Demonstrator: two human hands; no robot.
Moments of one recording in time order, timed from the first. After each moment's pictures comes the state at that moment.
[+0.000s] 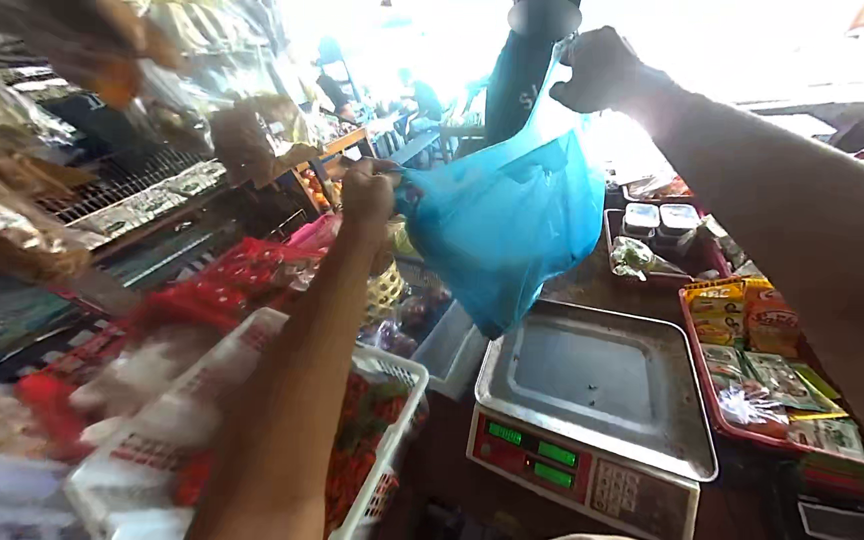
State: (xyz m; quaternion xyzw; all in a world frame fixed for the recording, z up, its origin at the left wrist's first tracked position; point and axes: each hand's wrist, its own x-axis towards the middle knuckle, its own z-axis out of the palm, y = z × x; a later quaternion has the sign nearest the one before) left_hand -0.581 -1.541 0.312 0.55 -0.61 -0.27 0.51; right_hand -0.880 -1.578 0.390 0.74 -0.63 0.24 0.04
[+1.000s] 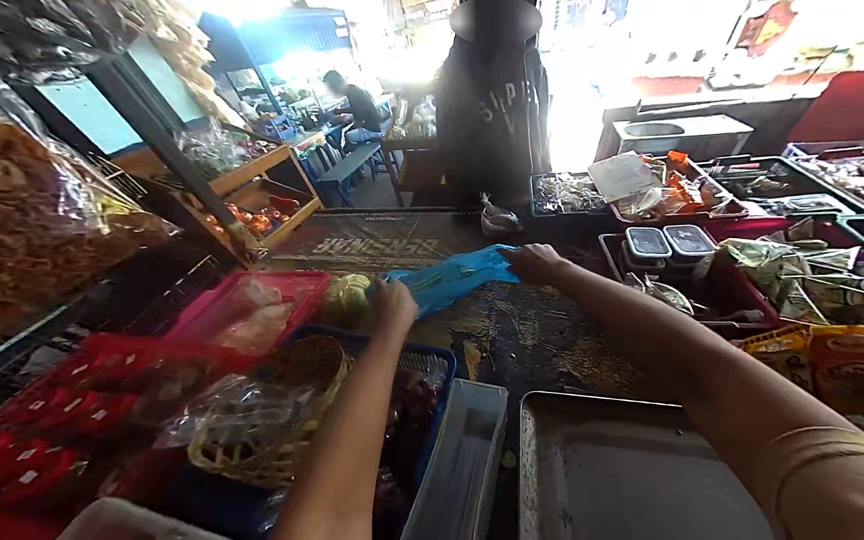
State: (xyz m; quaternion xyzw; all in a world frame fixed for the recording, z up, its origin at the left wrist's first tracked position) left_hand -0.611 -1.788 0.137 0.72 -0.68 -0.10 0.01; right_hand -0.876 -1.790 0.121 0.73 -0.67 0.00 -0.11
